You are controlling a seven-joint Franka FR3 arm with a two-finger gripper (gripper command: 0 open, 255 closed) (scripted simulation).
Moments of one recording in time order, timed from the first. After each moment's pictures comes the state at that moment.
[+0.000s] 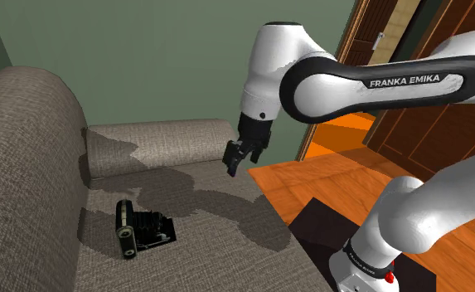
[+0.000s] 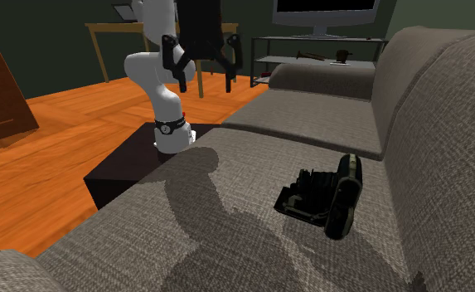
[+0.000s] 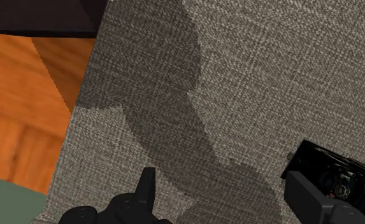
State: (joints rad) arm 0.06 -0.44 0.45 -2.28 0.19 1.91 0.43
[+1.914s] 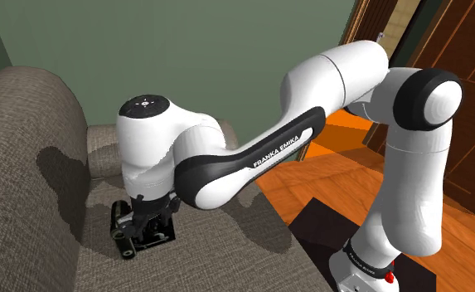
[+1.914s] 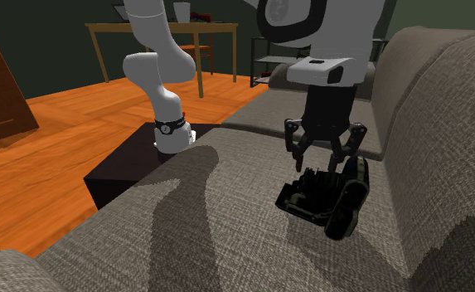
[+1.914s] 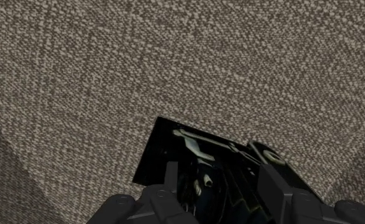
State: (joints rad) arm 0.23 0.39 0.69 -1.79 -0.39 2.11 1.14
